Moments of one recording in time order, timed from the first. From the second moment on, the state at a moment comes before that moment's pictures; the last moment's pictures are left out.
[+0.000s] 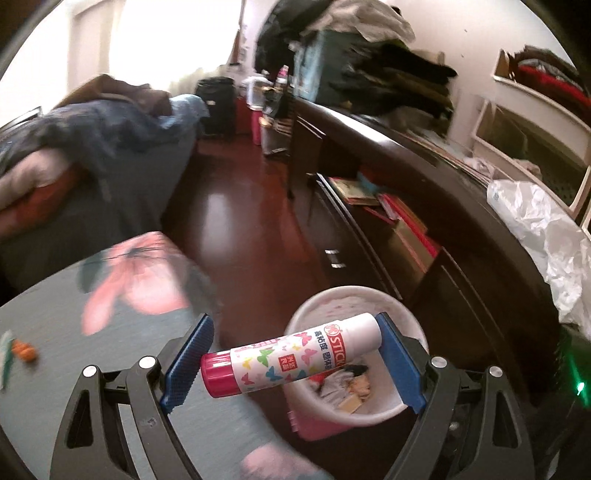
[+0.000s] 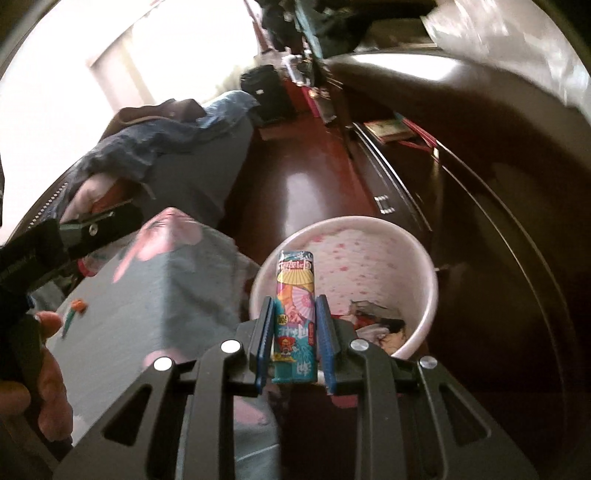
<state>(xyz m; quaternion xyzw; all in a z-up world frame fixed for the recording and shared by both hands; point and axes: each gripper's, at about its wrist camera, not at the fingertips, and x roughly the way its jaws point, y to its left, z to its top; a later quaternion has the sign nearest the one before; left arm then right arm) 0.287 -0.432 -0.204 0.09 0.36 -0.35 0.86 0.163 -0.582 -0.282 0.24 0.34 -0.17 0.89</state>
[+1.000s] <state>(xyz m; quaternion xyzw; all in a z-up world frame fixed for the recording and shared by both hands) 0.333 -0.252 -0.202 0.07 0.35 -0.16 0.92 0.195 -0.457 -0.230 0.14 0.33 -0.06 0.93</state>
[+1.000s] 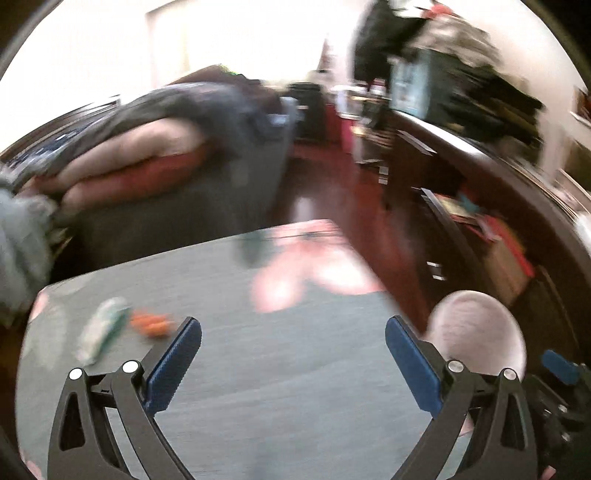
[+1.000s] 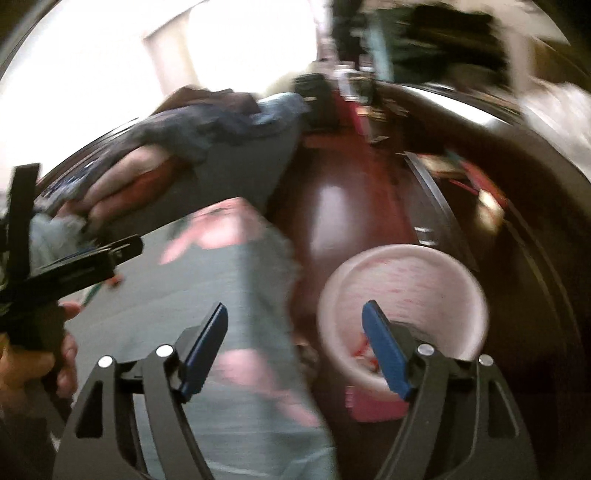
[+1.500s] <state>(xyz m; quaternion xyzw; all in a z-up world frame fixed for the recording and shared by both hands) 0.423 -0.092 -0.247 0.06 0.41 -0.10 0.91 0.279 -0.280 -0.209 0.03 0.36 0.06 0.93</state>
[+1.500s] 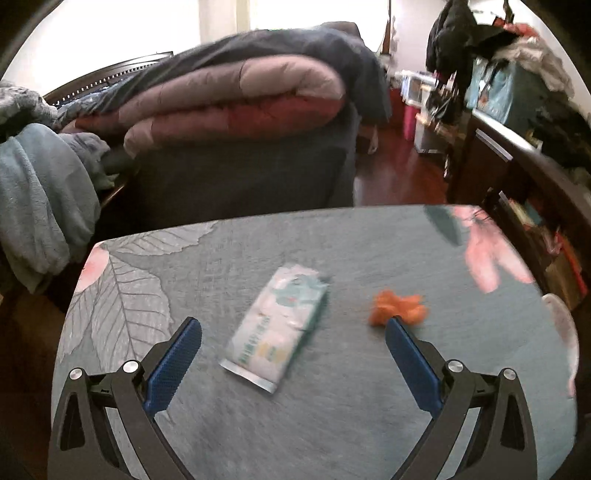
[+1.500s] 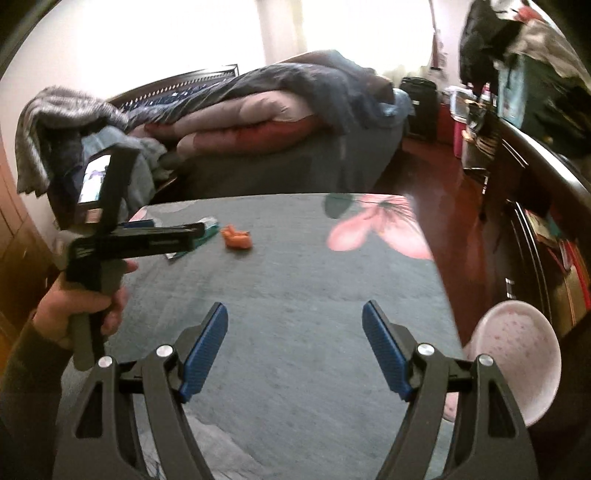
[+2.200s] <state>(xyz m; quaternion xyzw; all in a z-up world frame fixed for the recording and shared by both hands) 0.447 -0.072 -0.268 0.05 0.43 -0.13 0.89 0.356 -0.241 -0.231 0.02 0.40 0.08 0.91</state>
